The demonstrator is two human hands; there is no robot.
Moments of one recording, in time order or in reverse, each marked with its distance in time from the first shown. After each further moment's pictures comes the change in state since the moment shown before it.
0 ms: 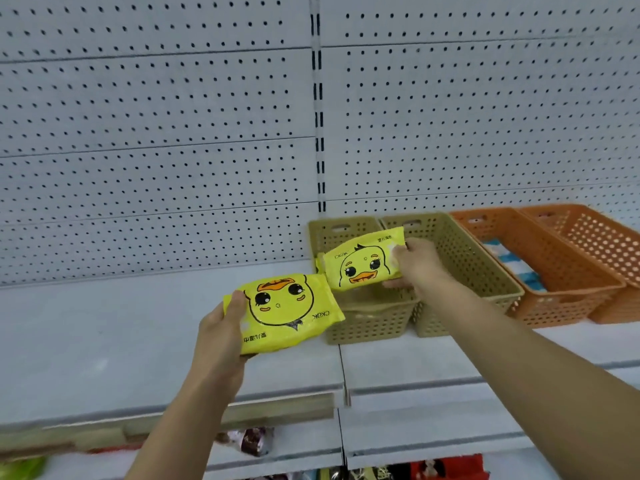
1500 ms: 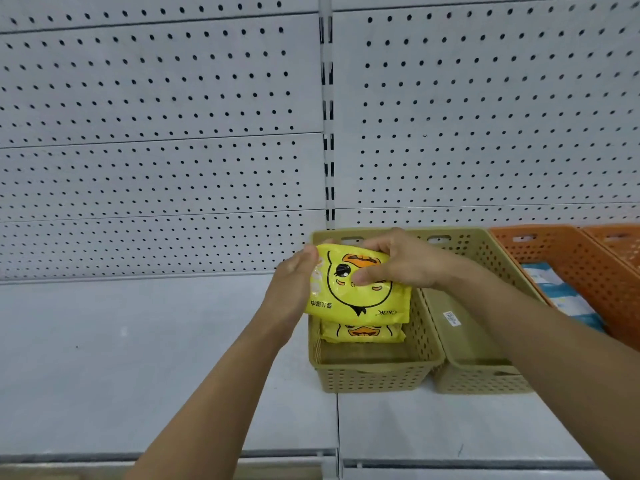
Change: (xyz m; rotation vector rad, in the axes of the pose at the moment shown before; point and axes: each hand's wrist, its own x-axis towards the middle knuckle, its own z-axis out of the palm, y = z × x) left_hand 0.107 0.013 0.124 0.276 -0.238 0.102; right_hand 0.081 -0.050 0.008 -0.490 -0.774 -0.357
